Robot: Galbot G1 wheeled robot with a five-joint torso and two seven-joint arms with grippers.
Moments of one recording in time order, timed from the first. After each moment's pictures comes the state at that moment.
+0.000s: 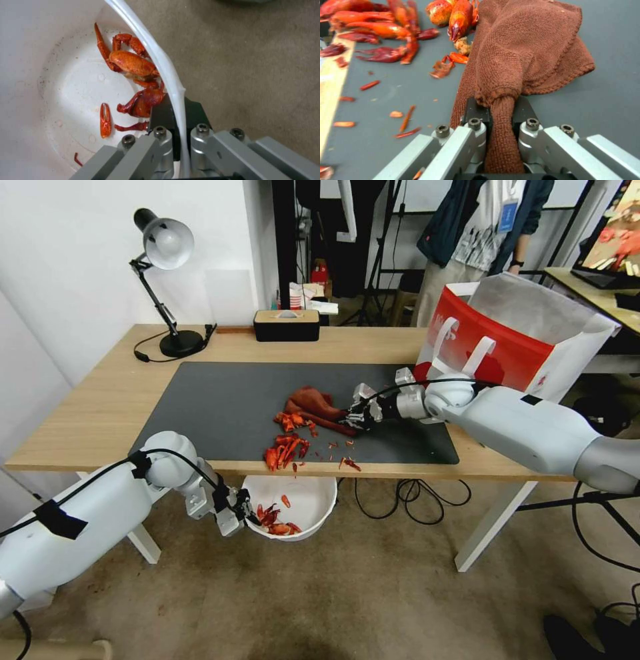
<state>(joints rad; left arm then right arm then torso) 0.51 -0.69 0.32 -1.60 0.41 -0.62 1.14 0.13 0.91 -1.01 1.14 0.95 -0.07 -0.75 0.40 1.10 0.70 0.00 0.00</state>
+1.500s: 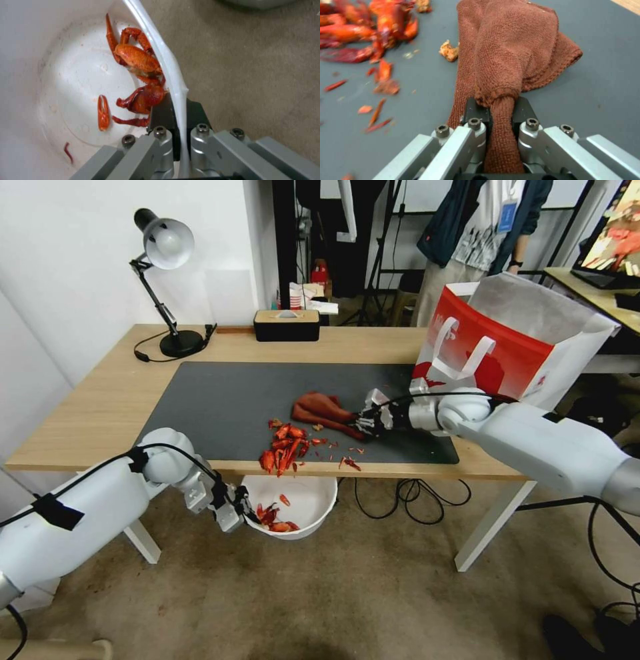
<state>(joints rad) 0.46 -0.67 0.35 -1.54 0.32 -0.59 1.15 0.08 0.87 -0.95 1.17 0.98 -0.10 -0.62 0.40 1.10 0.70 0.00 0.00</state>
